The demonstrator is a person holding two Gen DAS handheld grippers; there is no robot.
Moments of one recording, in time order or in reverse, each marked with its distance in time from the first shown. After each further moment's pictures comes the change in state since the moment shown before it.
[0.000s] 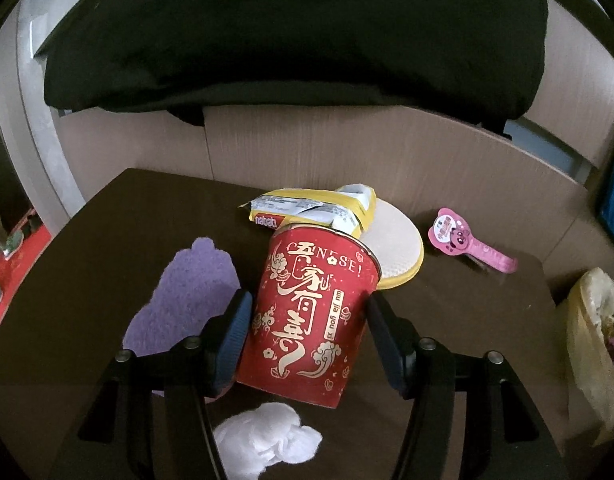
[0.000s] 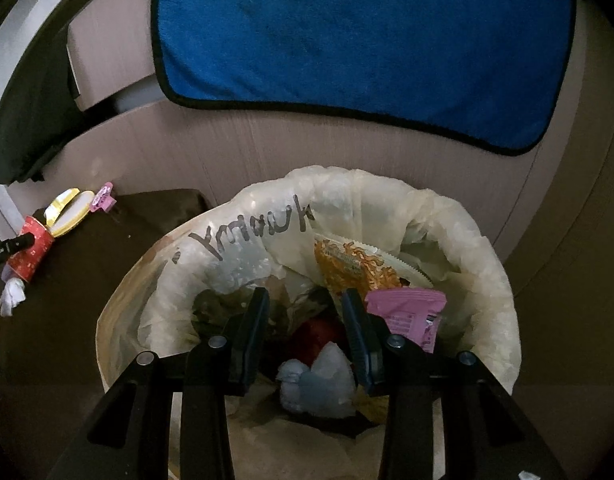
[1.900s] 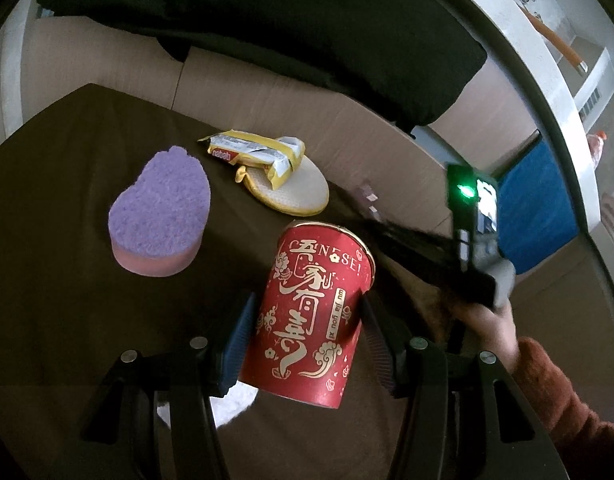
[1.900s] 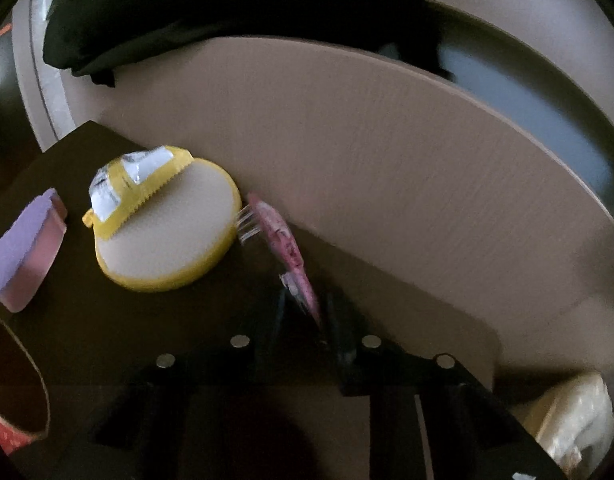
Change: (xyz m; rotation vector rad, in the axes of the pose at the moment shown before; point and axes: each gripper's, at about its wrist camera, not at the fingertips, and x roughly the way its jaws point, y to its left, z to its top) left arm -0.060 0.049 -0.036 -0.185 0.115 -0.458; right arm 0.122 0.270 0.064 -0.375 0.112 0.121
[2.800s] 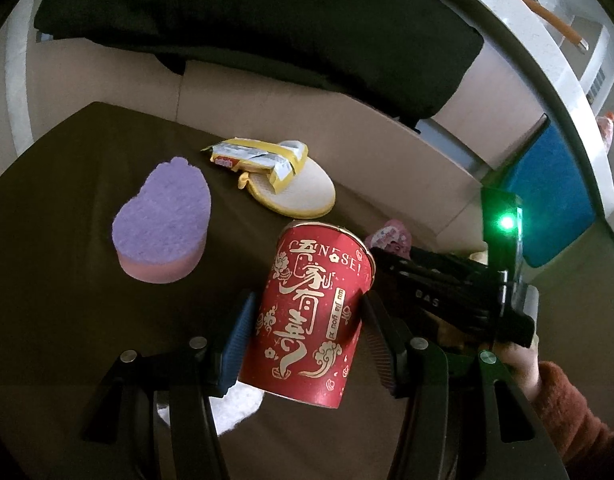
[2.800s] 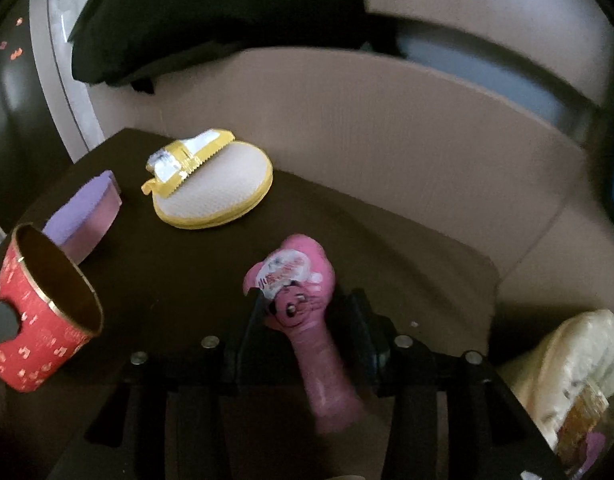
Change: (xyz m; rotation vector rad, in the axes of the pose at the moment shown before) left arm 0.005 -0.009 0.000 0.045 -0.015 0.082; right arm -0.025 -0.017 -0.035 0.017 -0.015 0.158
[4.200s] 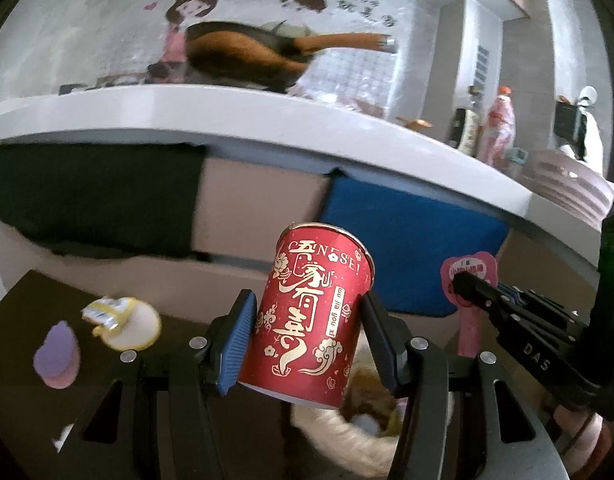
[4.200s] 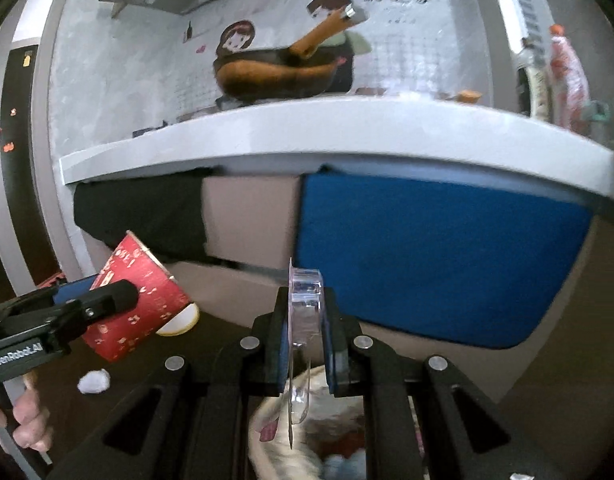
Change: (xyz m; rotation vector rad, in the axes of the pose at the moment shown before) left arm -0.059 -0.271 0.013 0.294 -0.363 -0.086; right arm -0.313 -0.118 -0.055 0.126 -0.517 -0.194
